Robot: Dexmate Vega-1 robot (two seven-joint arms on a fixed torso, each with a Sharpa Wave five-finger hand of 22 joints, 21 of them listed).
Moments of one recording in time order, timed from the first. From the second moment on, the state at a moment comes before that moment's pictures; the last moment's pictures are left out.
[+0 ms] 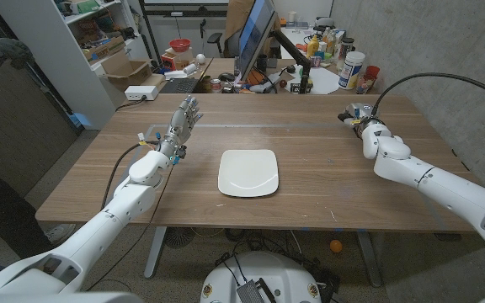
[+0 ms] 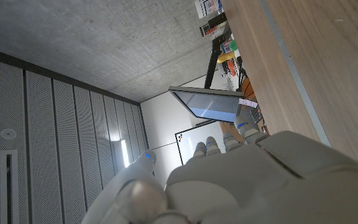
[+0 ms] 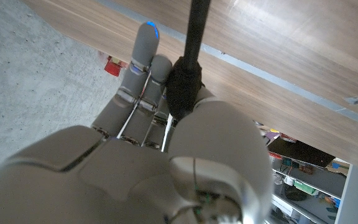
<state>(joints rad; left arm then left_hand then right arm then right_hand) 0.86 0.56 0.36 -1.34 -0.63 -0.36 -0.10 0.00 0.06 0.37 0.19 0.25 -0.17 0.03 0.18 0.17 -0.17 -0.02 0.20 0.18 -0.17 0.02 0.18 0.18 -0.11 0.02 0.36 0.19 -0.55 -0.82 -0.79 -1.47 -0.55 -0.52 -0.16 1.06 0.18 0.40 -0.09 0.23 0.64 -0.05 0.44 0.51 0.59 -0.05 0.82 0.80 0.98 -0.15 1.01 1.22 0.97 -0.15 1.02 0.53</state>
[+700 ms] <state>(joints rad) 0.86 0.56 0.36 -1.34 -0.63 -0.36 -0.11 0.00 0.06 0.37 0.19 0.25 -0.17 0.03 0.18 0.17 -0.17 -0.02 0.20 0.18 -0.17 0.02 0.18 0.18 -0.11 0.02 0.35 0.19 -0.61 -0.88 -0.74 -1.62 -0.62 -0.42 -0.20 1.06 0.18 0.40 -0.07 0.23 0.65 -0.04 0.45 0.51 0.60 -0.06 0.82 0.79 0.99 -0.15 1.00 1.22 0.98 -0.14 1.06 0.51</state>
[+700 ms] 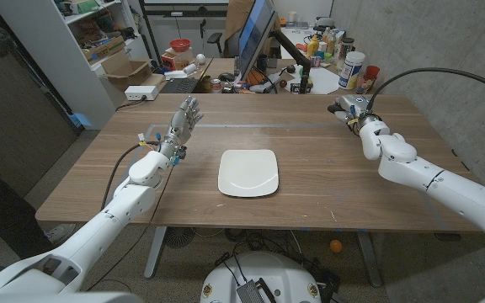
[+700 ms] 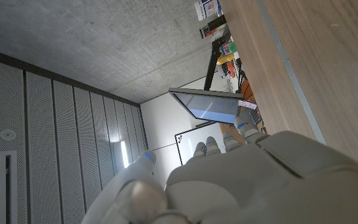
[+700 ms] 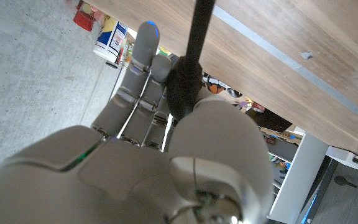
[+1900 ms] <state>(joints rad) 0.87 0.57 0.36 -1.34 -0.64 -0.36 -0.11 0.00 0.06 0.36 0.18 0.25 -0.17 0.03 0.18 0.17 -0.17 -0.02 0.20 0.18 -0.17 0.02 0.18 0.18 -0.11 0.02 0.35 0.19 -0.69 -0.91 -0.67 -1.77 -0.74 -0.17 -0.20 1.05 0.17 0.41 -0.06 0.22 0.67 -0.04 0.47 0.51 0.62 -0.06 0.83 0.80 1.01 -0.16 1.00 1.22 0.98 -0.14 1.09 0.49</state>
